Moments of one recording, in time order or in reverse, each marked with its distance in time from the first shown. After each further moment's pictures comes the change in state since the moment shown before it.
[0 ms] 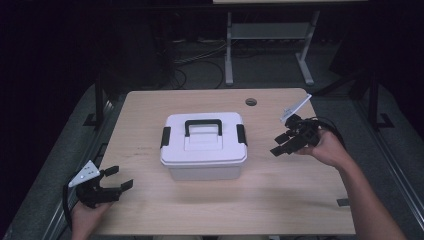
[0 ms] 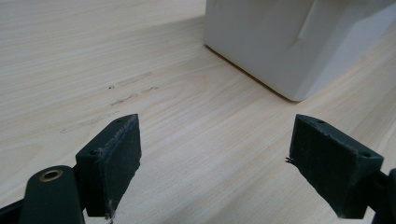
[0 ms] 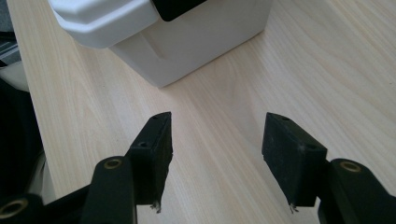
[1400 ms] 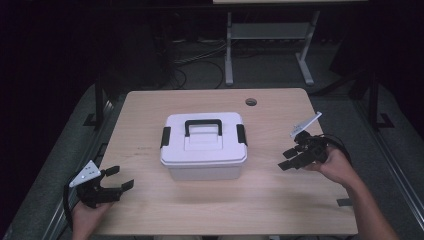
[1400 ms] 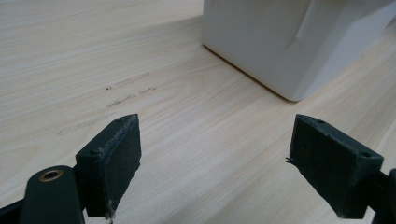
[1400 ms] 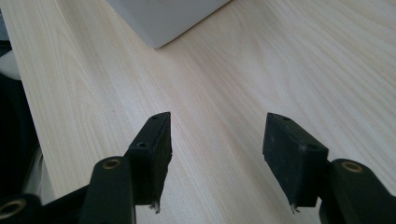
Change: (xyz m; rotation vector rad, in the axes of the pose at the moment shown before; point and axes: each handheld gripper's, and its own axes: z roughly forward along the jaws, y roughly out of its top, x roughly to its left) left arm -0.001 0.000 0.001 0.001 -0.001 0.000; right arm 0.002 -0.052 0.017 -0.009 0.018 0.084
